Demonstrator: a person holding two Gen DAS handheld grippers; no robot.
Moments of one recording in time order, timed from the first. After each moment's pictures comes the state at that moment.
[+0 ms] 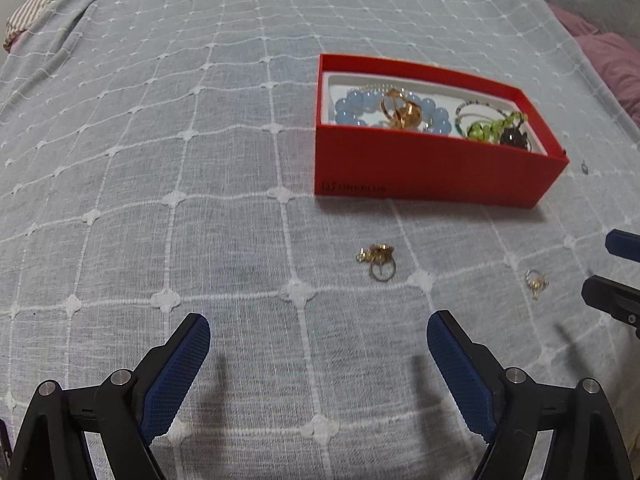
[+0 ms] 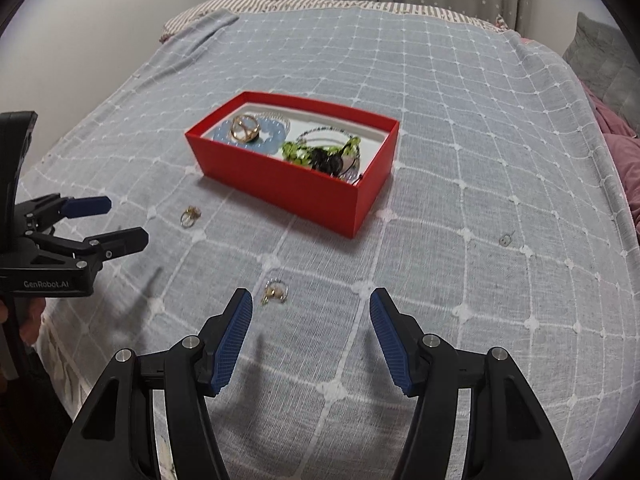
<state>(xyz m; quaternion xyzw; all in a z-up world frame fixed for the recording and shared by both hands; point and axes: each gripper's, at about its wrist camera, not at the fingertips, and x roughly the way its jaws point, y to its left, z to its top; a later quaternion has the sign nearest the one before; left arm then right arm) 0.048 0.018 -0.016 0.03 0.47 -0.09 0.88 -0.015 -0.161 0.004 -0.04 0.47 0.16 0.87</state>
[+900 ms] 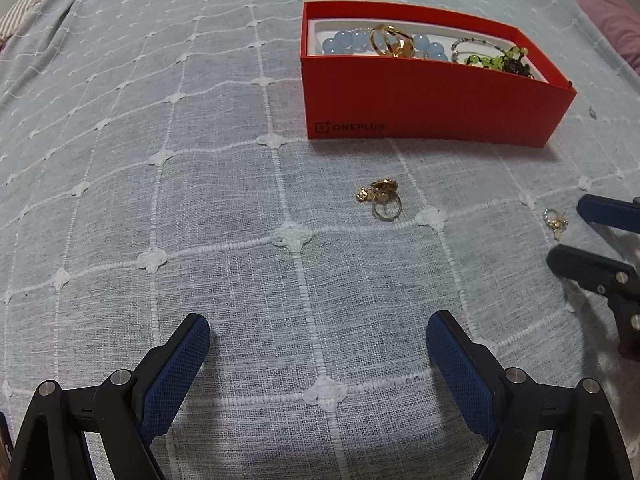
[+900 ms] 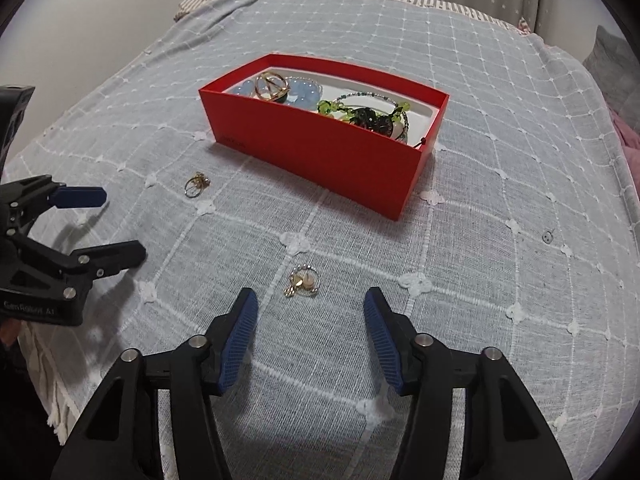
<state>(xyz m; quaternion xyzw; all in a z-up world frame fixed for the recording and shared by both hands) 0.039 0.010 -0.038 0.07 0.49 -0.09 0.86 -0.001 -0.134 -0.029 -0.06 0.48 0.17 0.86</state>
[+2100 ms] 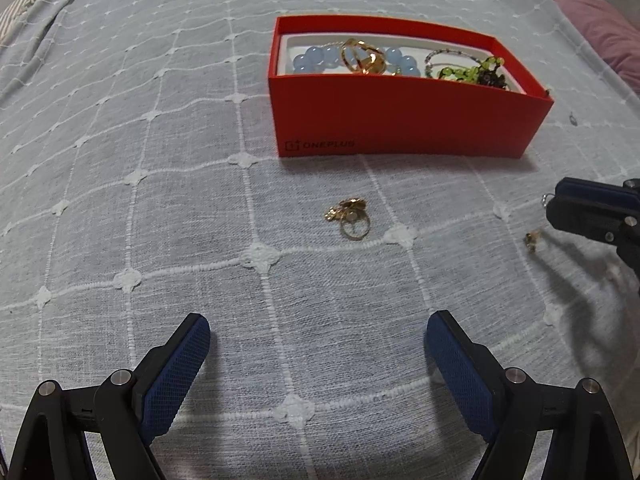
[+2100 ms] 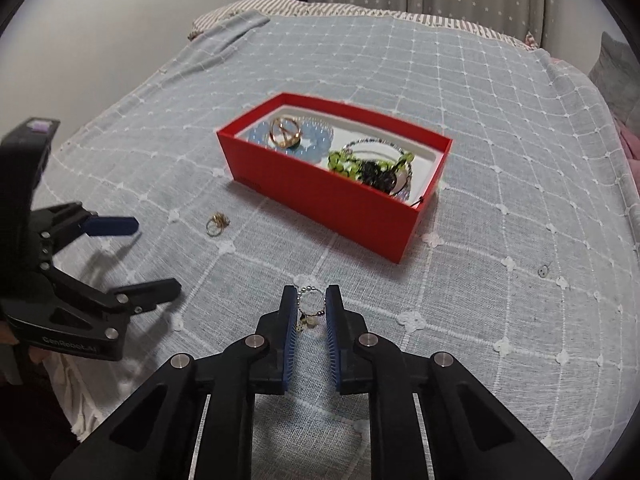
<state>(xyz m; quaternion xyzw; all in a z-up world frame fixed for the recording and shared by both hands) 0.038 -0.002 -0.033 0.06 0.48 -0.11 0.87 0.001 -0.143 0.004 -0.04 0.45 0.20 0.87</state>
